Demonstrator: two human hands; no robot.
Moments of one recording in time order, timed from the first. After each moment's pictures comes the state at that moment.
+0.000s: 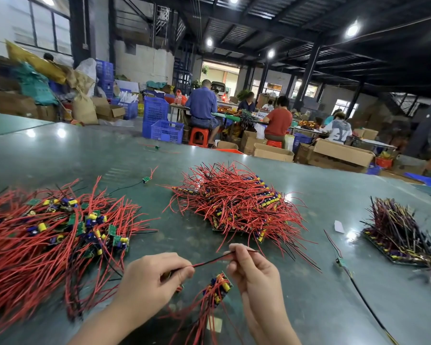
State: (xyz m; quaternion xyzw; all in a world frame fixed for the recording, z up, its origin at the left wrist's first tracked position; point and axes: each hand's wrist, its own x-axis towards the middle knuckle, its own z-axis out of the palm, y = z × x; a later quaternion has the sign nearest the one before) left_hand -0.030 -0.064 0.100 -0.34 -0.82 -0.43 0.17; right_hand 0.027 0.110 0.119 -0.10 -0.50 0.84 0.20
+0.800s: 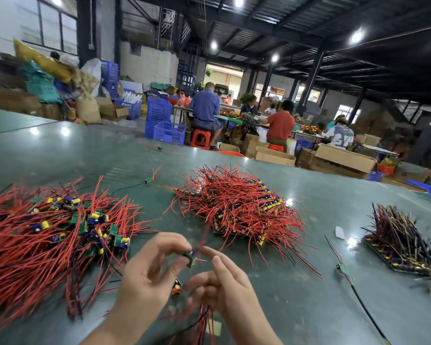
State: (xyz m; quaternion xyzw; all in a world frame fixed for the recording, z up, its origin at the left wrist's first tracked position) left_hand -0.018 -0.052 0.106 -0.36 -0.57 -0.70 0.23; right_hand 0.028 0.083 0.117 -0.03 -0.60 0.80 0.01
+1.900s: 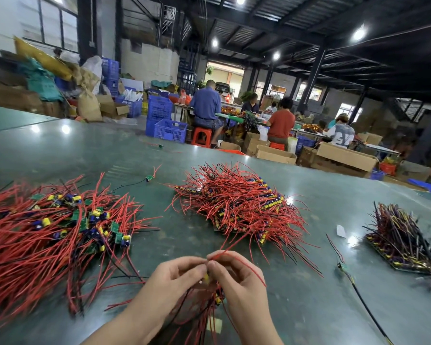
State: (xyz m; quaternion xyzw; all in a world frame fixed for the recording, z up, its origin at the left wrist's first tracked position) left_hand -0.011 -0.036 0.102 -0.16 -0.54 -0.81 -0.19; right_hand 0.030 0.092 0.116 -0.01 -0.74 0.63 0.23
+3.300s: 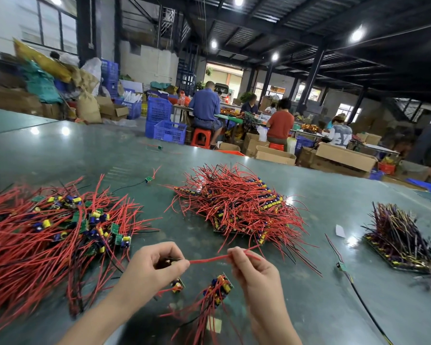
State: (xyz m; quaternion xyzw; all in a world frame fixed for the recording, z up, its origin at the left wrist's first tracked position) left_hand -0.029 -0.068 0.116 -0.26 -0.73 -0.63 -0.02; right_hand 0.030 0.112 0.120 -0.12 -0.62 0.75 0.19
